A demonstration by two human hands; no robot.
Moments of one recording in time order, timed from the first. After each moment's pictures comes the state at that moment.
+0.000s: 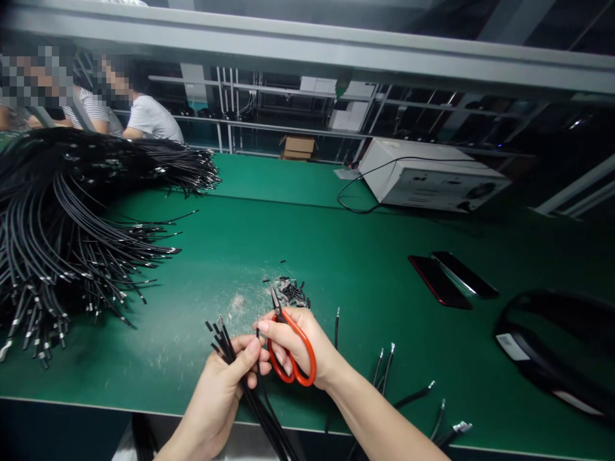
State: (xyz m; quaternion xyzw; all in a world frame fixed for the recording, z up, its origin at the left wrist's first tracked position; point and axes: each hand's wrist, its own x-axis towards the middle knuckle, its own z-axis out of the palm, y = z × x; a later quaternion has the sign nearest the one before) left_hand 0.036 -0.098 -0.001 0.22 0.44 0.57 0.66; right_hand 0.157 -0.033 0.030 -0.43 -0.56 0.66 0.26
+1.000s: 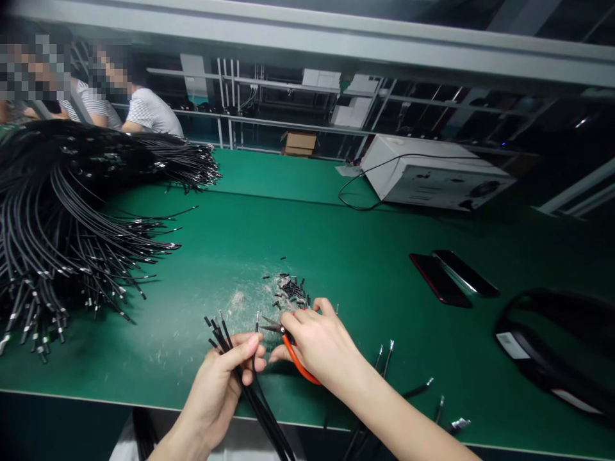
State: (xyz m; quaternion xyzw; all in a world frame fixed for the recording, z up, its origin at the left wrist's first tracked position) left_hand 0.034 -0.097 0.004 0.13 0.44 0.57 0.68; right_hand 0.189 -0.027 0.034 -0.36 -0.93 -0.05 0.05
